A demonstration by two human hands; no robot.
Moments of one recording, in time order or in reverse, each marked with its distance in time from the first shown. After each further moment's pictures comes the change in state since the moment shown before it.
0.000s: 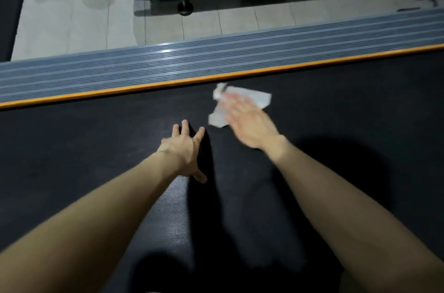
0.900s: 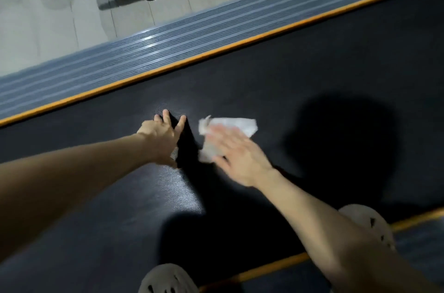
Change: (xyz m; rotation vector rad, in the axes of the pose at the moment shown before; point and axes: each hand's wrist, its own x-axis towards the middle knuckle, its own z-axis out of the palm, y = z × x) left_hand -0.015 0.005 -0.019 0.533 0.022 0.110; right_hand -0.128 -0.074 -0.002 0.227 0.000 0.071
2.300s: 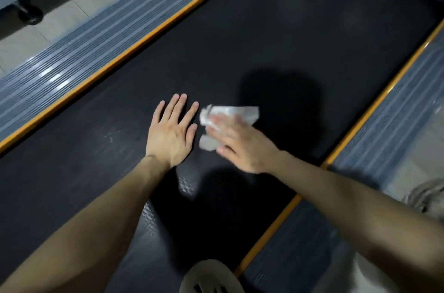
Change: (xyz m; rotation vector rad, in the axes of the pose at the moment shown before) left_hand 0.064 0.082 0.039 -0.279 0.857 0.377; right_hand -0.084 -0.028 -0.019 -0.009 -0.067 0.342
